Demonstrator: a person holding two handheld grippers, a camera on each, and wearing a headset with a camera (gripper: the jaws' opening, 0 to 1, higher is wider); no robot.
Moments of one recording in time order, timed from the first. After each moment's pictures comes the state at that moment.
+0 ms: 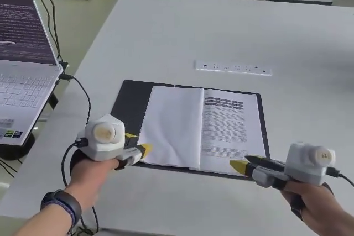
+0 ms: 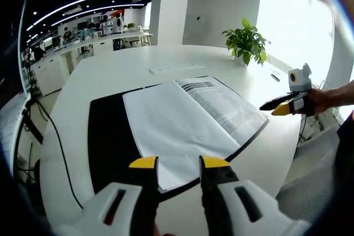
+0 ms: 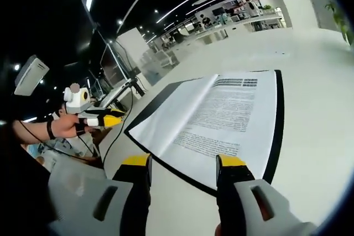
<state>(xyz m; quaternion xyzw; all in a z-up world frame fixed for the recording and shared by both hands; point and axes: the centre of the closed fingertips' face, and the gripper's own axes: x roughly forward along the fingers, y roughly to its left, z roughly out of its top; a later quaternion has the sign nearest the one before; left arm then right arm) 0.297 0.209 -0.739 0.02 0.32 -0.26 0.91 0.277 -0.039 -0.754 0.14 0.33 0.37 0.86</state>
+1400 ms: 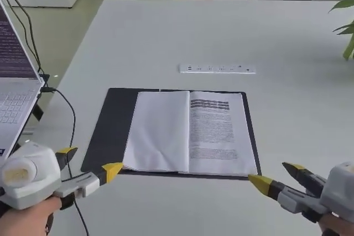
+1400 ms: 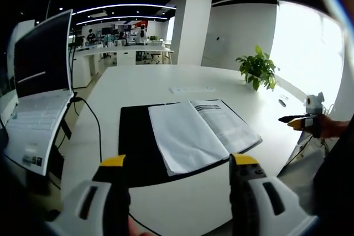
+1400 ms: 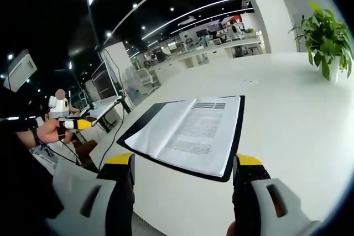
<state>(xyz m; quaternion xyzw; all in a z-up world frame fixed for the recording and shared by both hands) 0.238 0.249 -0.659 -0.04 0.27 -0.18 0.94 0.231 -0.102 -0.694 0.12 0.26 0.28 0.92</state>
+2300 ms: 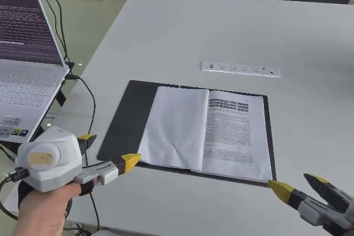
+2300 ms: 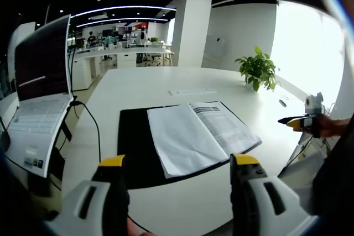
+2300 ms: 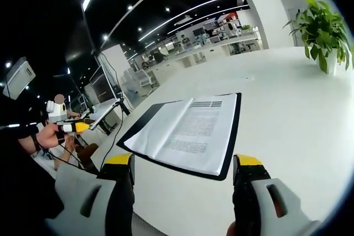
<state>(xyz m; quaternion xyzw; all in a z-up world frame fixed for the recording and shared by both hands) 0.239 0.241 -0.652 -0.03 0.27 -0.18 0.95 0.233 -0.111 -0.697 0.14 0.27 0.27 0.91</state>
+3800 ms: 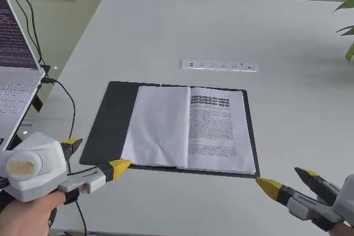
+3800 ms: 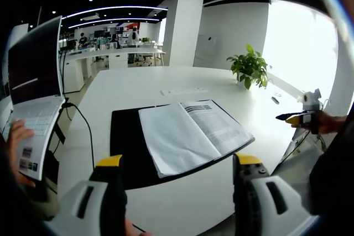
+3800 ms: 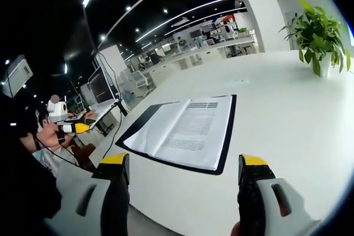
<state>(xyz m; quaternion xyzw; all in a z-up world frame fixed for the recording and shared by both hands) 0.232 0.233 -0.655 -0.03 0.27 -0.22 0.94 0.216 -0.119 -0.687 0.13 0.27 0.25 0.92</state>
